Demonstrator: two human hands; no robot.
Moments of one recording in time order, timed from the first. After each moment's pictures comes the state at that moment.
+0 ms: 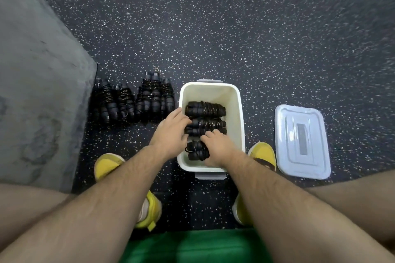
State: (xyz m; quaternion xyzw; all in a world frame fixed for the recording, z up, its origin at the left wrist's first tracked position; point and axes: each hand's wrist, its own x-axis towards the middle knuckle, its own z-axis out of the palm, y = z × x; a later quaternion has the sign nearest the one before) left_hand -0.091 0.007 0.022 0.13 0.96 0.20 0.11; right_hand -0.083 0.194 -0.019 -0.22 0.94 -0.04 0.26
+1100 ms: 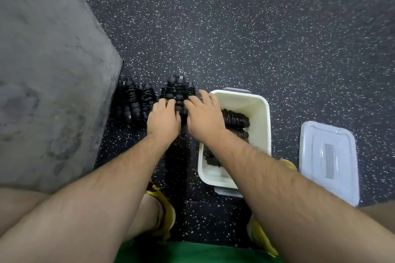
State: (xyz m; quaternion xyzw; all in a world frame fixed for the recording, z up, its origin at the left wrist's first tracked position) left_hand -0.138 -0.059 0.000 -0.11 0.98 0.14 0.07; right_hand -0.161 0.078 0.019 -0.25 0.96 -0.07 -0.01
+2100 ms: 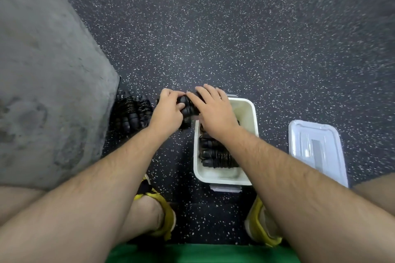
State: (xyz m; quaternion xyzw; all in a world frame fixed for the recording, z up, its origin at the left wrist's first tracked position) left_hand -0.151 -0.040 0.072 -0.05 0.93 0.36 0.03; right_hand -0.164 0.128 0.072 -0.28 0.96 -0.05 -0.05
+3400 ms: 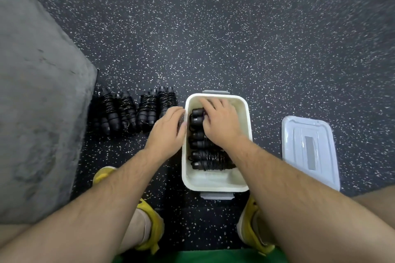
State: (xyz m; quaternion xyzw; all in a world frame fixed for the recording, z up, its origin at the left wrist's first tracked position) left_hand -0.130 -0.016 0.006 0.05 0.95 0.30 0.04; right_hand -0.171 0.170 0.012 -0.15 0.98 -0.11 0.01
